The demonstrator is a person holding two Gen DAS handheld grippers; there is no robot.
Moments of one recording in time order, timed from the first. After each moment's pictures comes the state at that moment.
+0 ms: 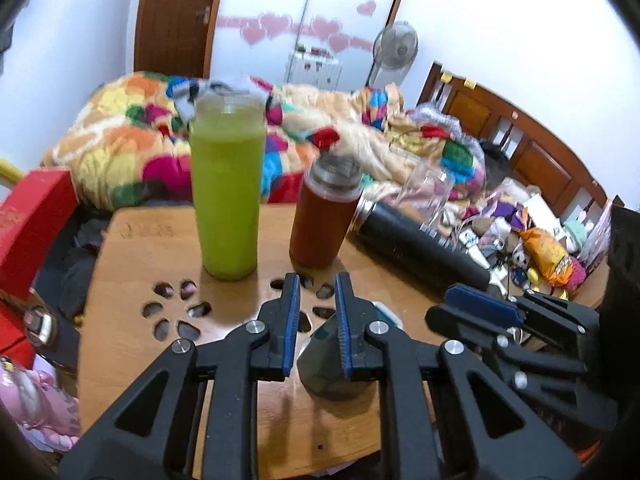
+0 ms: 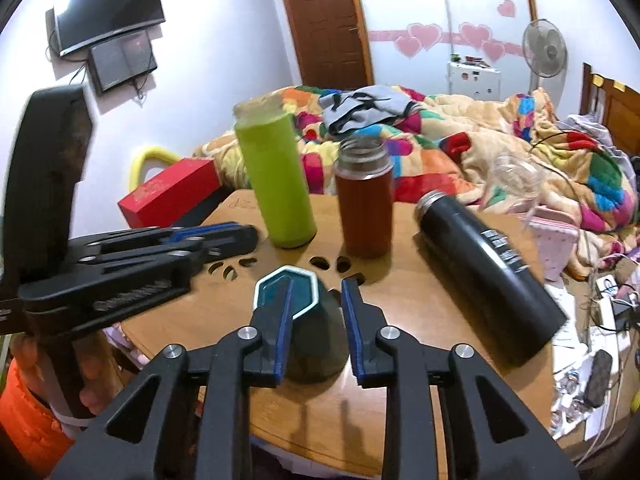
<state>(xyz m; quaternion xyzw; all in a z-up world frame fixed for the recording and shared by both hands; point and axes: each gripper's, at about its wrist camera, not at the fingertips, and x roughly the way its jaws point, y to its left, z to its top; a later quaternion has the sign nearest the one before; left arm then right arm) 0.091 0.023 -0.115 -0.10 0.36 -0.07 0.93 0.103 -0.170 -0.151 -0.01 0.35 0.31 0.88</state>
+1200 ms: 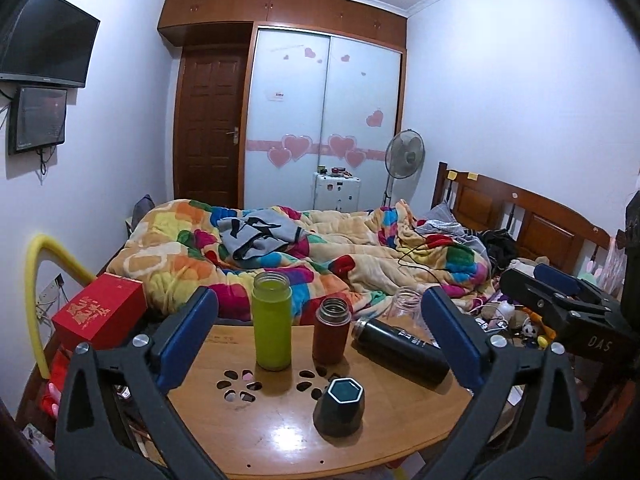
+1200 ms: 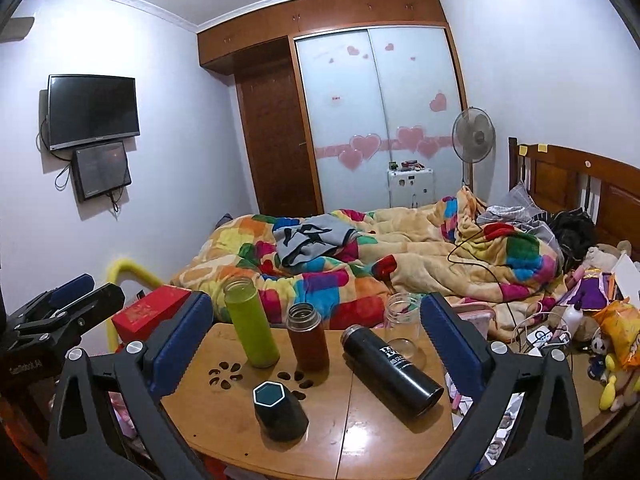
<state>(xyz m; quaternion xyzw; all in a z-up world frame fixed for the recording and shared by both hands) -0.017 0.007 0.015 -0.05 0.16 0.01 0.99 0.028 -0.251 -0.009 0.06 0.17 0.22 0.96</state>
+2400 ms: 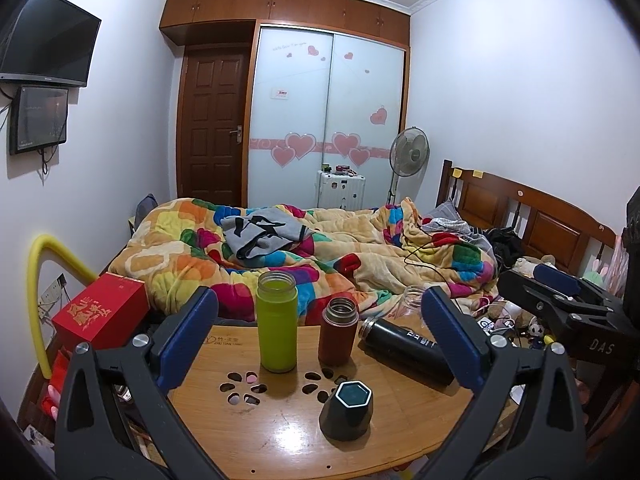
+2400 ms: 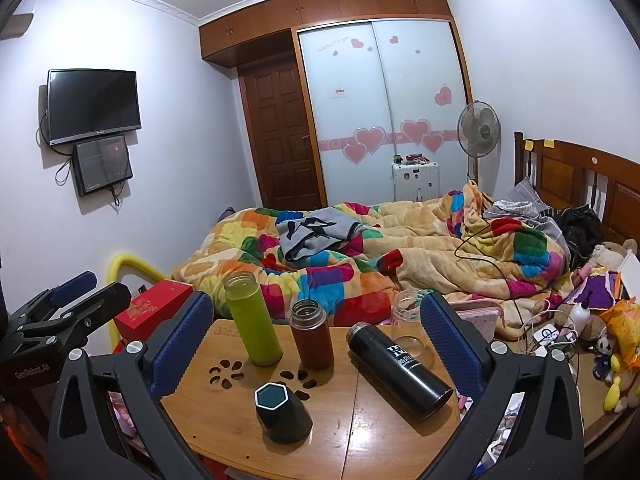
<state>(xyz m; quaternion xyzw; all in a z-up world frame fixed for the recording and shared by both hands) -0.008 0.010 0.009 -0.04 0.17 0.02 0.98 0.042 -0.242 -0.014 0.05 0.18 0.23 0.95</state>
